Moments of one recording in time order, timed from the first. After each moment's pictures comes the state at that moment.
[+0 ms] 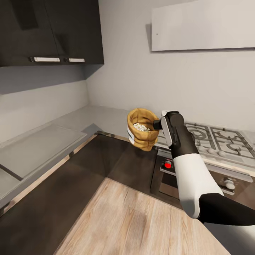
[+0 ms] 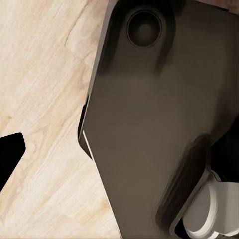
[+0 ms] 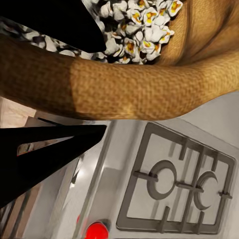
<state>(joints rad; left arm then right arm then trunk) 0.00 0.01 0.05 -0.05 0.23 -0.12 0.01 -1.19 0.17 -0.02 -1.03 0.05 1.04 -0.23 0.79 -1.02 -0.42</state>
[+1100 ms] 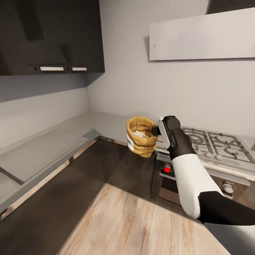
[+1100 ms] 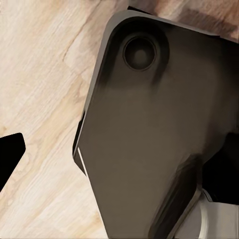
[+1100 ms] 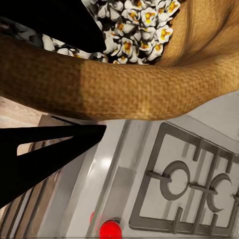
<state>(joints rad) 0.00 0.01 0.06 -0.05 0.26 -0.12 0.01 -1.19 0.17 -0.03 -0.93 0.05 1.04 -0.23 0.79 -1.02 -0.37</state>
